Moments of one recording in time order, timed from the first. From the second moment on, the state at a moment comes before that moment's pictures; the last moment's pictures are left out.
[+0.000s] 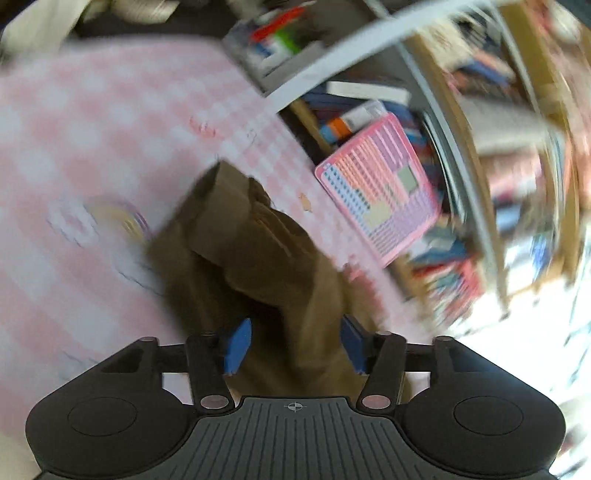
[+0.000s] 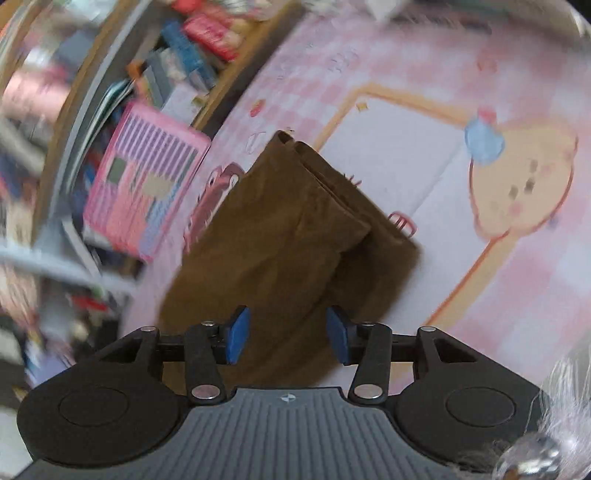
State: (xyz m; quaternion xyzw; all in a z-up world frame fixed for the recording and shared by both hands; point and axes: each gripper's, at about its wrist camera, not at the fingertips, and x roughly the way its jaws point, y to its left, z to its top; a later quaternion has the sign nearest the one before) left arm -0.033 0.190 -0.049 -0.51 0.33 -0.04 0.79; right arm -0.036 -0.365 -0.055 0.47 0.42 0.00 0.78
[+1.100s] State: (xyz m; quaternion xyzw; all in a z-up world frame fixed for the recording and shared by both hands) left arm -0.017 0.204 -0.089 -0.55 0.34 0.05 0.76; right arm -0.028 -0.389 -0.066 0.39 0.44 -0.07 0.81
